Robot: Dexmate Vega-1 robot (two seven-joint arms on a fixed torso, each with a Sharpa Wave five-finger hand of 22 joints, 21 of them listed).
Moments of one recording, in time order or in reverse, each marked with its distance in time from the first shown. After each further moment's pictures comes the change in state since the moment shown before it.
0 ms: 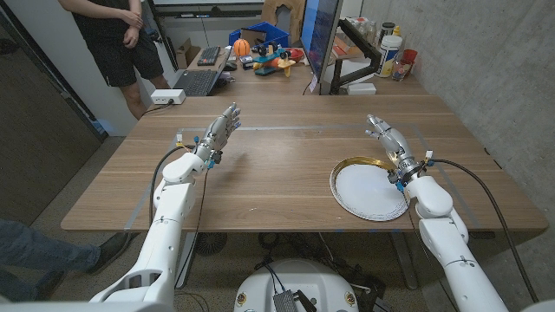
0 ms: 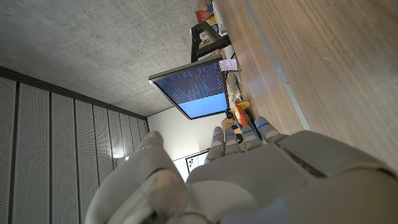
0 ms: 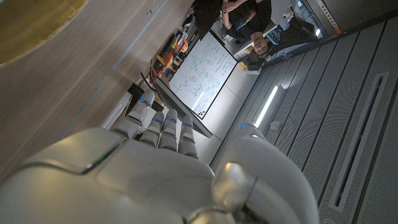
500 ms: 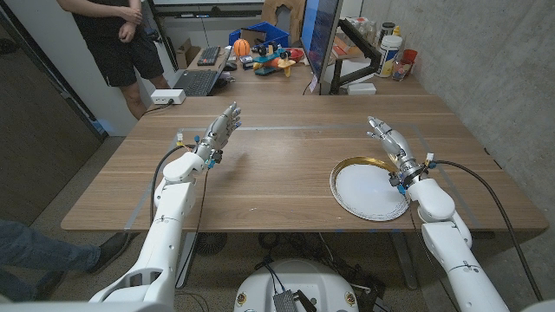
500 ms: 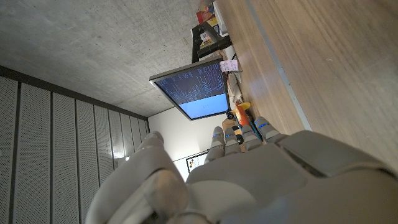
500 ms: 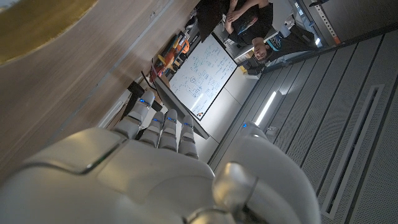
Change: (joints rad) left arm -0.005 -0.002 0.001 0.007 -0.001 -0.003 -0.003; left_hand -0.005 0.005 0.000 0.000 0.000 0.000 0.000 0.000 0.000 0.000 0.000 -0.001 -0.005 0.000 0.000 0.000 0.000 0.003 0.004 -0.008 0.000; right arm -0.030 -0.004 0.005 -0.028 -0.042 0.016 -0.019; right_hand -0.005 -0.005 -0.003 0.003 0.000 0.004 -0.004 0.000 0.000 0.004 0.004 -0.008 -0.005 0.000 0.000 0.000 -0.005 0.000 0.000 -0.010 0.000
